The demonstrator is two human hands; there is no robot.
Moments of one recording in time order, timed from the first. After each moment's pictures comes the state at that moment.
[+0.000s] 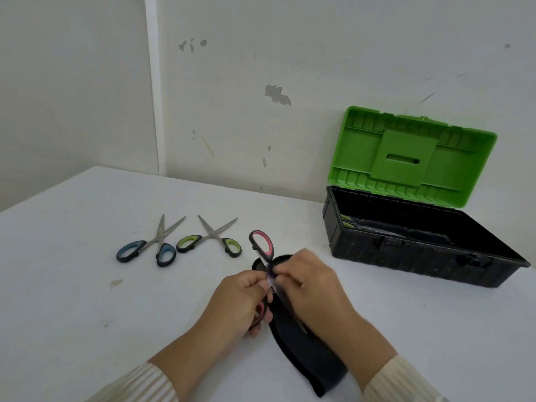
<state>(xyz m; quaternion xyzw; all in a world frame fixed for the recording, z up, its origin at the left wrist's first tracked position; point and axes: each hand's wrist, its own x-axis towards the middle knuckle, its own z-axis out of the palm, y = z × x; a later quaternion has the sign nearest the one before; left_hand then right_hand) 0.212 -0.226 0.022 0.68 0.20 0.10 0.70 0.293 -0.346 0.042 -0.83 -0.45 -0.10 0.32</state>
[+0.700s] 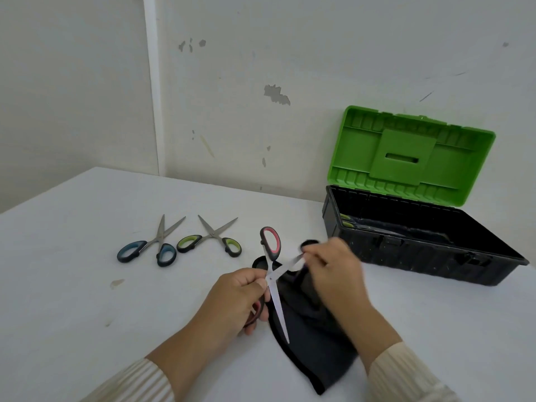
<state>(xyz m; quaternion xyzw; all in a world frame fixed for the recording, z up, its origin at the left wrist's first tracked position) 0.209 -0.222 0.024 0.69 0.19 0.09 0.69 0.322 -0.355 0.042 -0.86 -0.30 -0.17 0.39</state>
